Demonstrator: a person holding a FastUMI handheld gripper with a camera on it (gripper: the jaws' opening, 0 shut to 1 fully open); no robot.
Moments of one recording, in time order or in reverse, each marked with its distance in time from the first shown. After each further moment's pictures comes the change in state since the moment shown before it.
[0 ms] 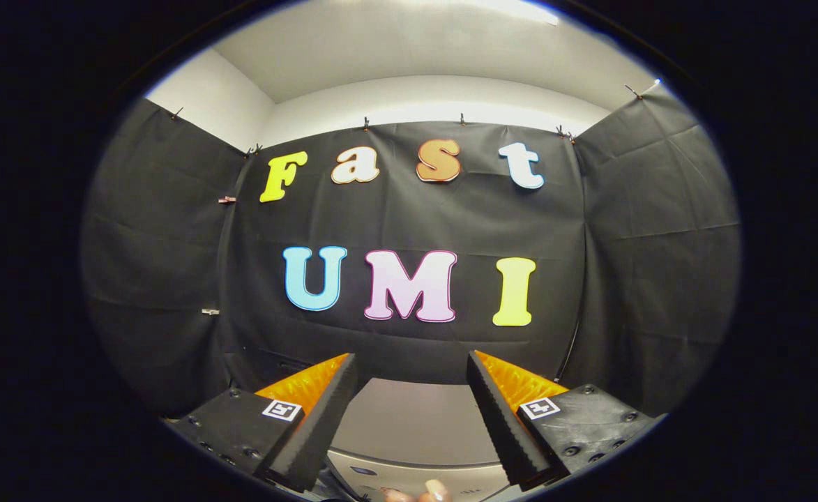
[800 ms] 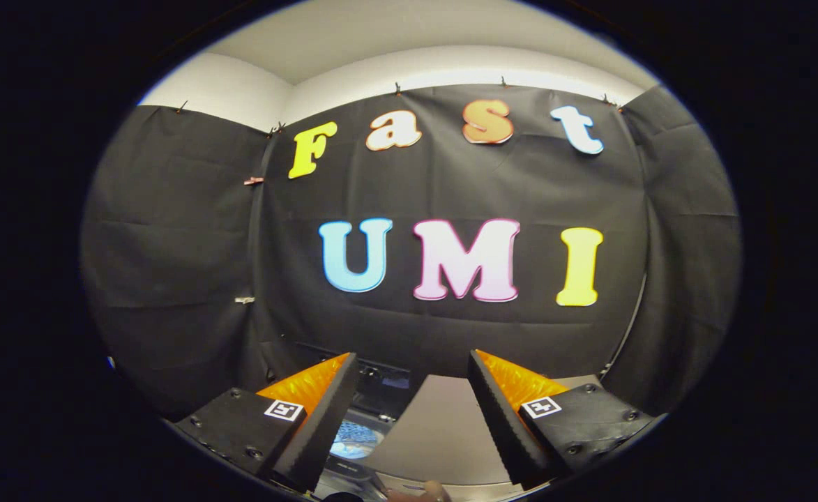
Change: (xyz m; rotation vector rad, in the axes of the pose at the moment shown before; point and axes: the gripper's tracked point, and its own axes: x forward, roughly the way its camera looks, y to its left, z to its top) arm 0.080 0.072 -0.021 0.016 0.135 0.132
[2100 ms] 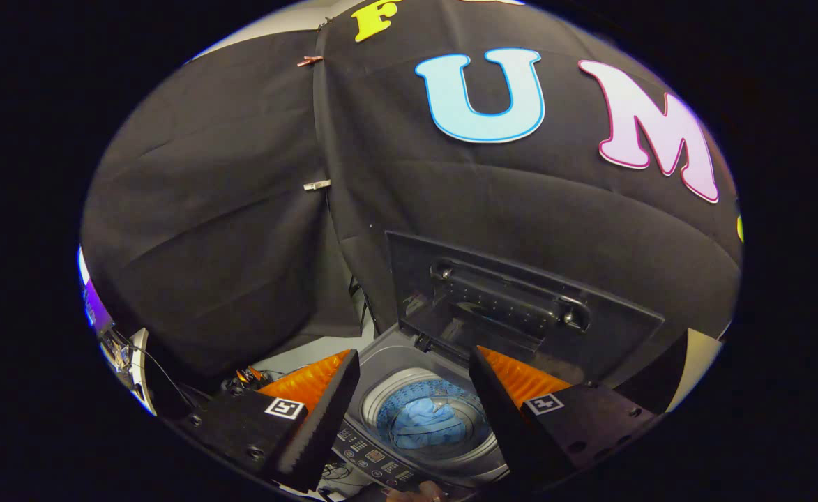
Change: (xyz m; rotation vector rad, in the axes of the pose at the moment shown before) arm 0.229 0.255 -0.242 0.019 0.560 0.452
